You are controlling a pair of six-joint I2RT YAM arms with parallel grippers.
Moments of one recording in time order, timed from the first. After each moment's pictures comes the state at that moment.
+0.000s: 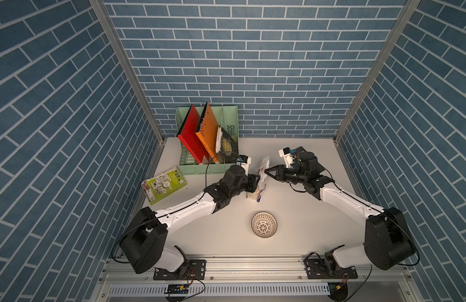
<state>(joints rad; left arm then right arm) -0.77 1.45 0.92 0.09 0.01 -0.52 0.45 1.43 0.91 0.05 -0.70 0.69</state>
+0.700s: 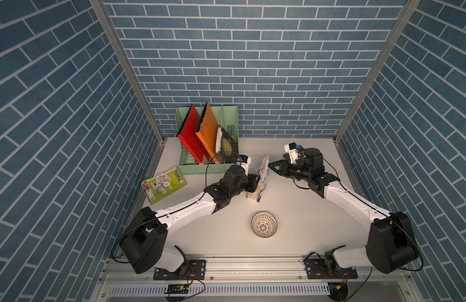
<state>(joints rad) -0.77 1.45 0.92 0.09 0.01 -0.52 0.41 1.40 0.96 0.00 -0.64 0.67</state>
